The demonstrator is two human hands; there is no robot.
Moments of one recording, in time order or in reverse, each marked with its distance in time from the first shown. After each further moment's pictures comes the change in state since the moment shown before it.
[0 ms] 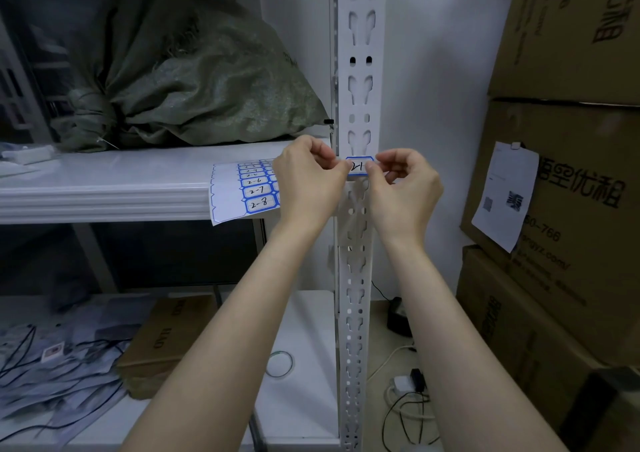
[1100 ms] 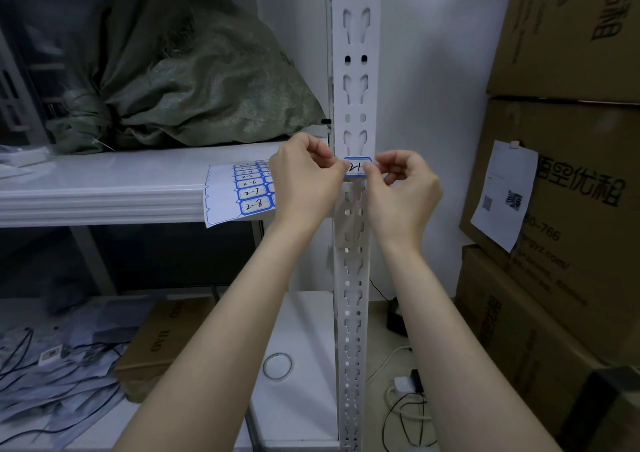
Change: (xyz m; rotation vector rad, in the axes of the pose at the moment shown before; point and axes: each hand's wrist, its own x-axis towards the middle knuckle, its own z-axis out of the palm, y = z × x) left_hand 0.002 0.003 0.000 0.022 -0.006 0.001; right_hand -0.002 0.001 -0.001 0.017 0.036 -0.002
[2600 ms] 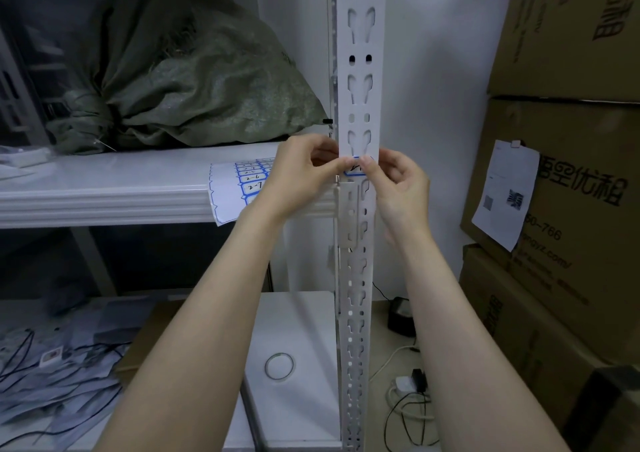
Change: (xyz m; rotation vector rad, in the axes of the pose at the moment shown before) left_hand 0.032 -0.024 -0.012 -0.077 -0.443 0.203; right_hand 0.012 0.016 0.004 0.438 -0.310 0.258
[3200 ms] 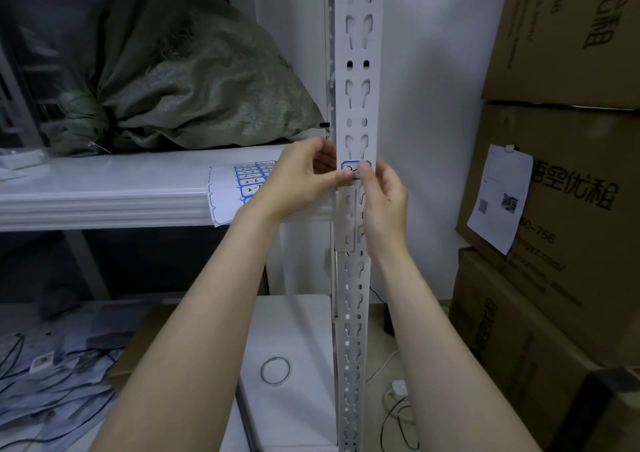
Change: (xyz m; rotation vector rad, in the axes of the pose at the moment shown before) left_hand 0.003 -0.006 -0.002 -0.032 -0.090 -0.009; right_hand -0.009 0.015 0.013 0.028 0.005 -0.014
